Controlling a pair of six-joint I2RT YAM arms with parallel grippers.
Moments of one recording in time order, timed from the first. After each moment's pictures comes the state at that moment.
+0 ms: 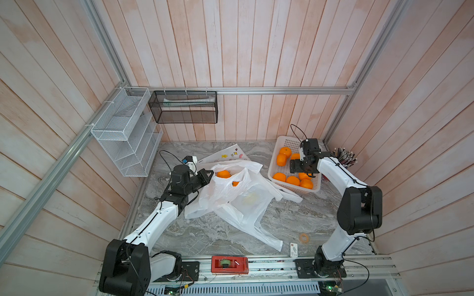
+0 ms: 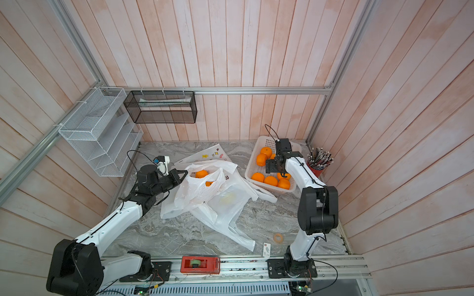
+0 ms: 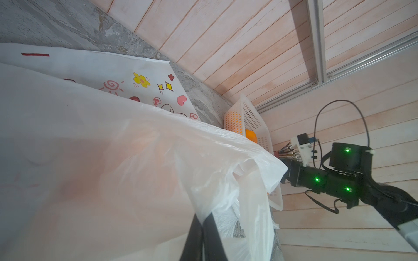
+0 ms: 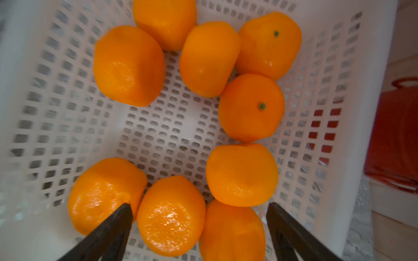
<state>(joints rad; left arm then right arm) -0.21 1.22 0.73 0.11 0.44 -0.74 0.11 1.78 1.41 -0.73 0.14 0.11</state>
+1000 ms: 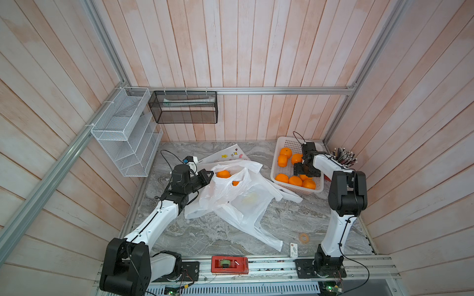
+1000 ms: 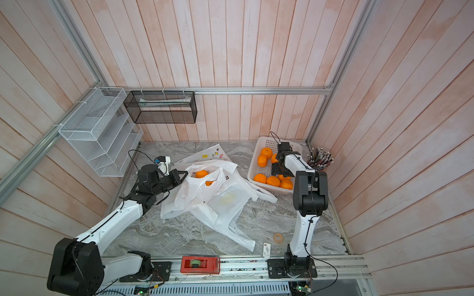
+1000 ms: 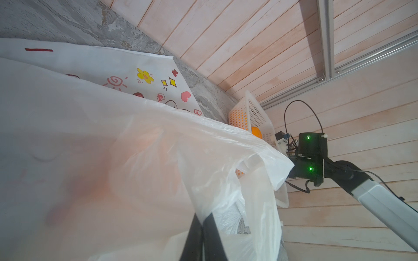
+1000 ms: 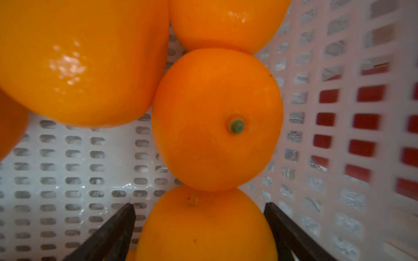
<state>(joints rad) -0.21 1.23 0.74 0.07 0.44 -0.73 0.04 2.03 1.51 -0.70 0.22 0.15</state>
